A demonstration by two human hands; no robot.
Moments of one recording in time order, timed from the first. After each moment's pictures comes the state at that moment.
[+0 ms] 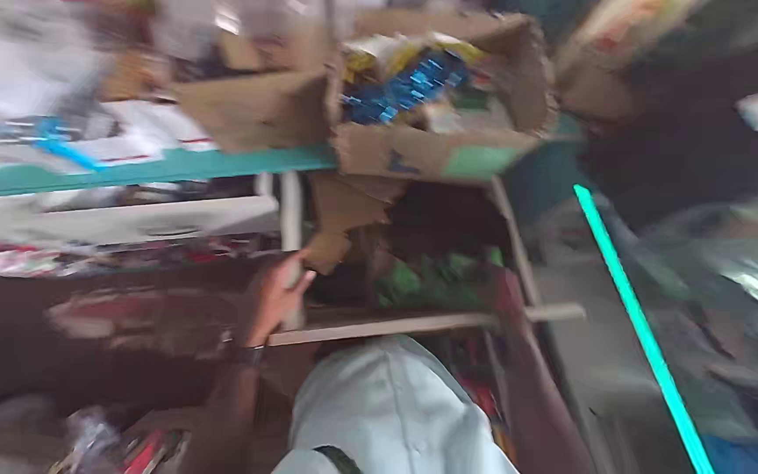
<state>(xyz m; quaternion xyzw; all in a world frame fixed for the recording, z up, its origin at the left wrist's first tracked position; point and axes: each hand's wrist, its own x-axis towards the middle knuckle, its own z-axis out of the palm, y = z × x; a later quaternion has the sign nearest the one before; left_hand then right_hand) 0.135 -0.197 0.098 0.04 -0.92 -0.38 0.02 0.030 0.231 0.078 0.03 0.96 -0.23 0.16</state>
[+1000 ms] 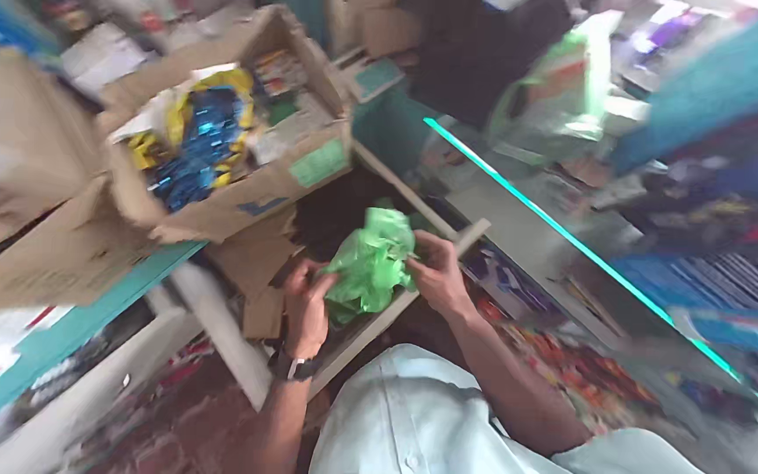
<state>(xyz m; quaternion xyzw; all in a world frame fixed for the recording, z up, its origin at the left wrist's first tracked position) 0.037 -0.013 0.121 0.02 -0.65 -0.76 -0.07 0.075 0.195 0.131 0.06 0.68 -0.71 -0.14</state>
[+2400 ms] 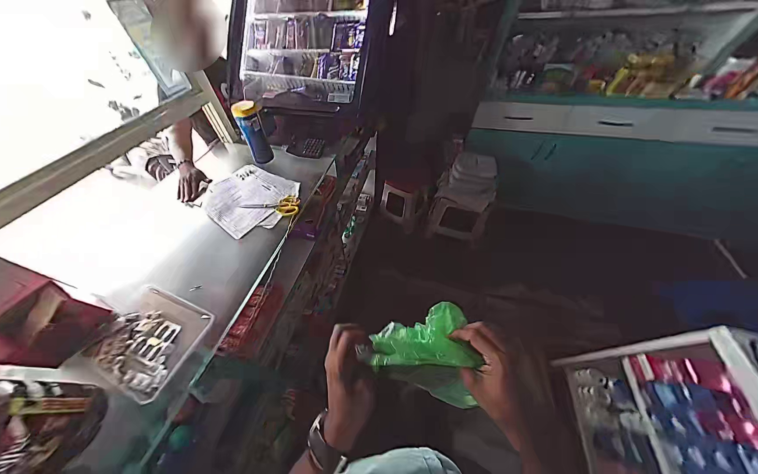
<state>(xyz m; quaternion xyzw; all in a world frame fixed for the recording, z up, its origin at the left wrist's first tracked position) 1.203 0.553 0.074 -0.76 -0.11 -0.41 -0.49 1.347 0.364 0.082 0.81 0.39 0.13 -0.43</state>
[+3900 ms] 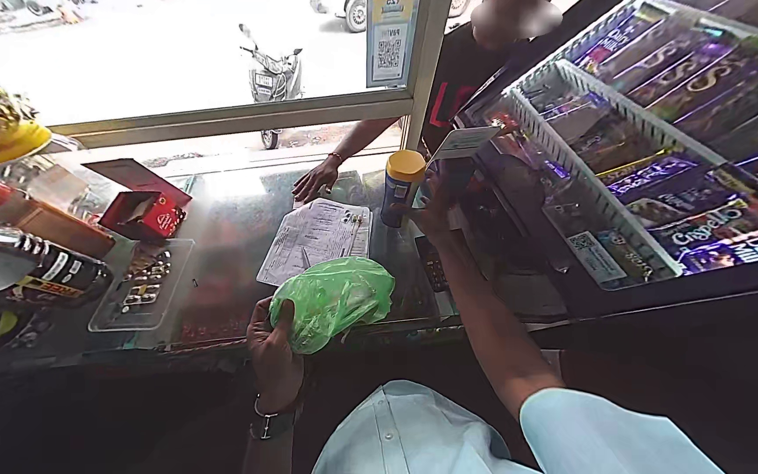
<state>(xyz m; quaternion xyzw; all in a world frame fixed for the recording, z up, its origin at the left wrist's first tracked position) 1.528 0.868 0.137 -0.25 -0.51 -0.77 -0.30 1.742 1.168 0.100 0.41 0.64 -0.34 -0.55</state>
